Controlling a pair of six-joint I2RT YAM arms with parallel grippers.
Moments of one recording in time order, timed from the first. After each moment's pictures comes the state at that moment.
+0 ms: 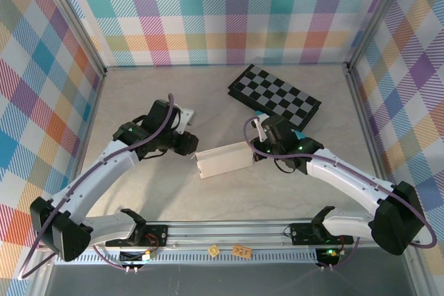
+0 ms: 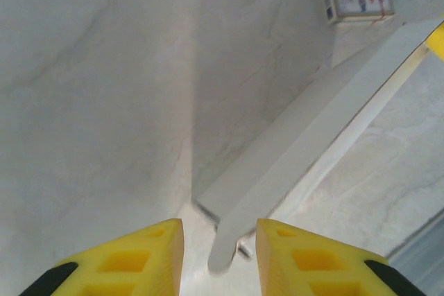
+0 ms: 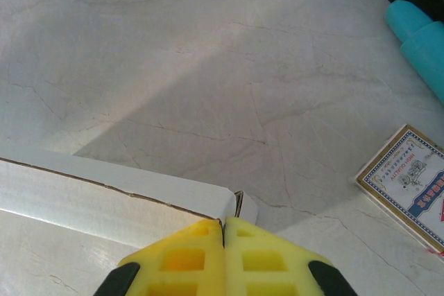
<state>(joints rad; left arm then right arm) -0.54 1.17 1.12 -0.90 0.17 -0.20 0.72 1.20 0.85 -0.45 0.02 0.26</state>
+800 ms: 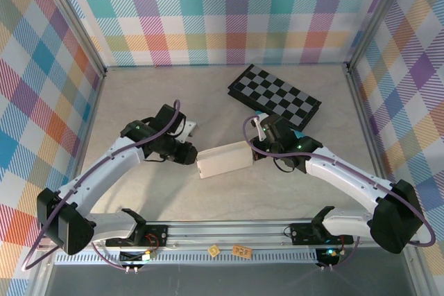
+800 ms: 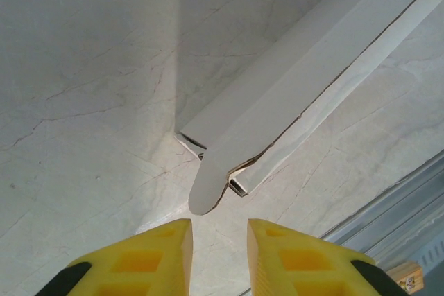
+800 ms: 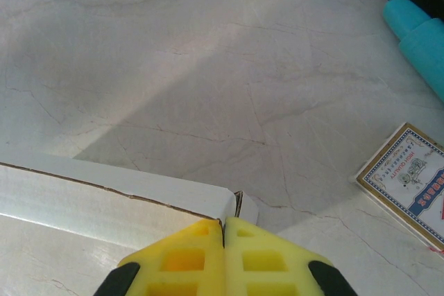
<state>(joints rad) -0.57 1.24 1.11 -1.02 0.22 -0.21 0.72 1.22 0.86 -0.46 0.03 0.28</state>
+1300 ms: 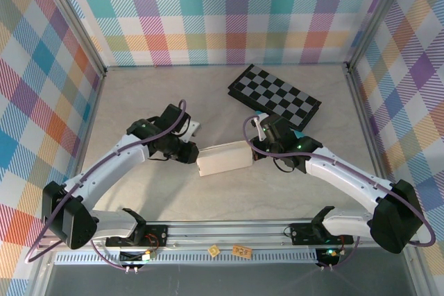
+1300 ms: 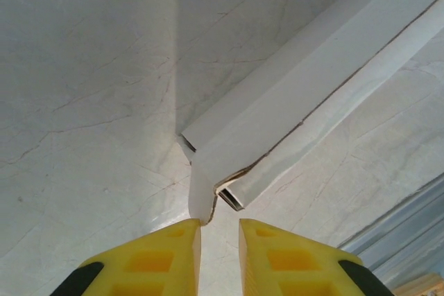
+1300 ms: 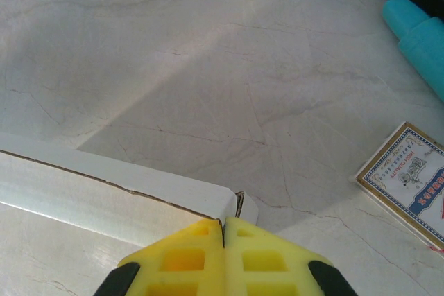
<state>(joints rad) -0.58 1.29 1.11 -0.99 0.18 -0.19 0.72 1.22 0.86 -0.46 0.04 0.29</state>
